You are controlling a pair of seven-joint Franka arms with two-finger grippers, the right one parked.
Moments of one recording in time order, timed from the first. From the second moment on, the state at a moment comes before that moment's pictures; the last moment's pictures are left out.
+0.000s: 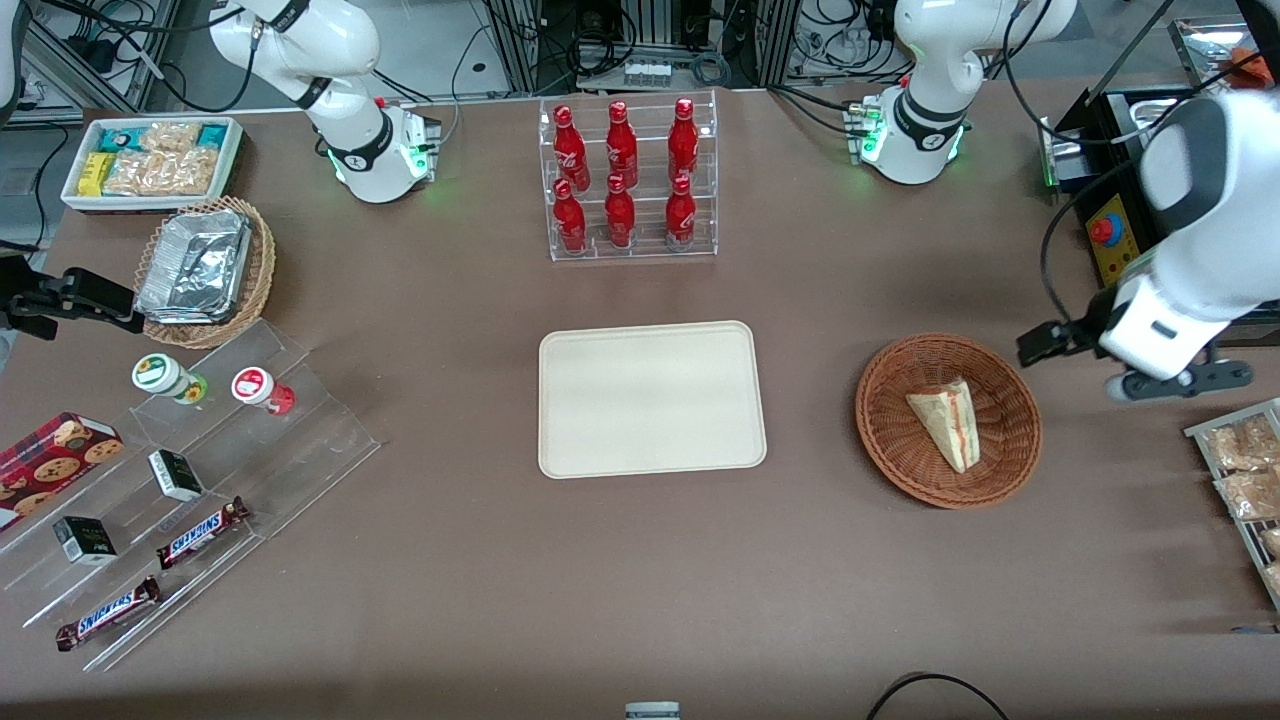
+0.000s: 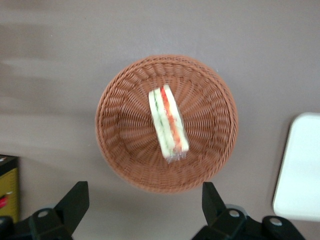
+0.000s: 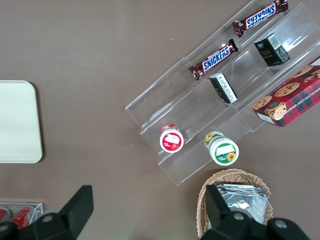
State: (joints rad) arm 0.01 0.05 -0.04 -1.95 0.00 1.98 -0.22
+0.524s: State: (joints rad) arm -0.07 0.13 -0.06 -2.17 0.00 2.35 -0.46
